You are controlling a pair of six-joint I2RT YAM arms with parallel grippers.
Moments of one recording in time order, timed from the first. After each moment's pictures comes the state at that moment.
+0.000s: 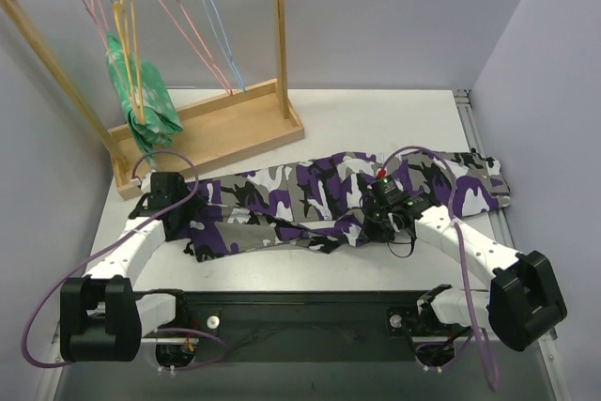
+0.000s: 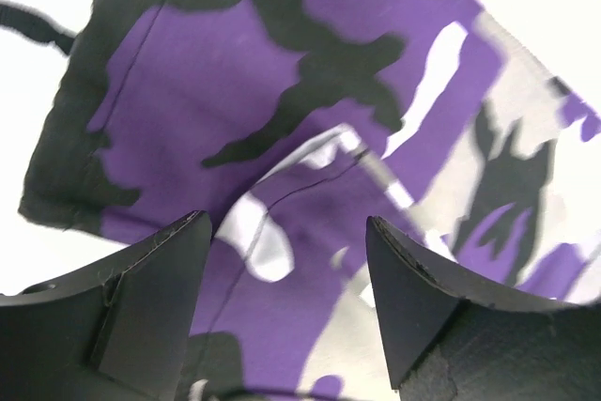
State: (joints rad) left arm -0.02 1.14 0.56 -0.36 -0.15 -0.81; right arm 0.52 1.22 0.69 -0.63 -0.03 0.68
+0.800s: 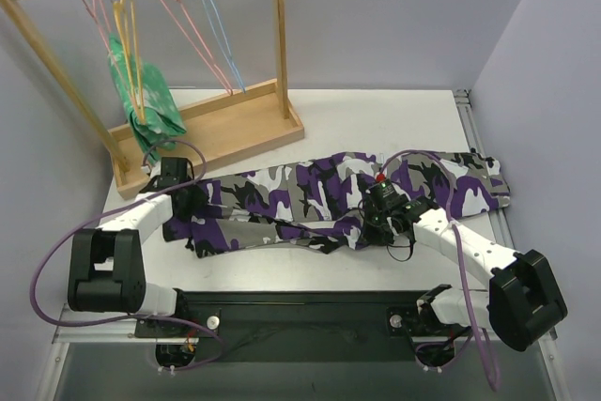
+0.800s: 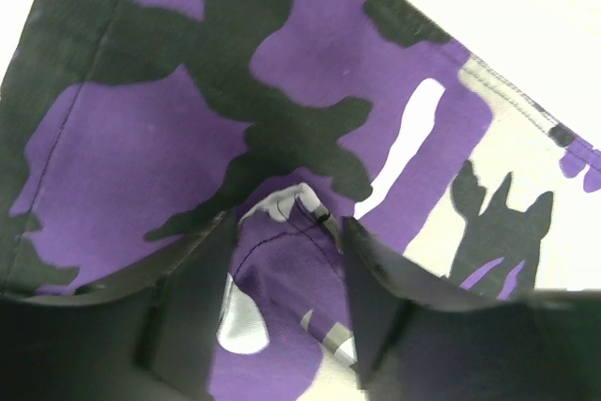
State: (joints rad) left arm -0.04 1.40 0.70 -0.32 -0.16 -0.81; right arm 0.55 1.22 0.65 -0.59 -0.02 0.69
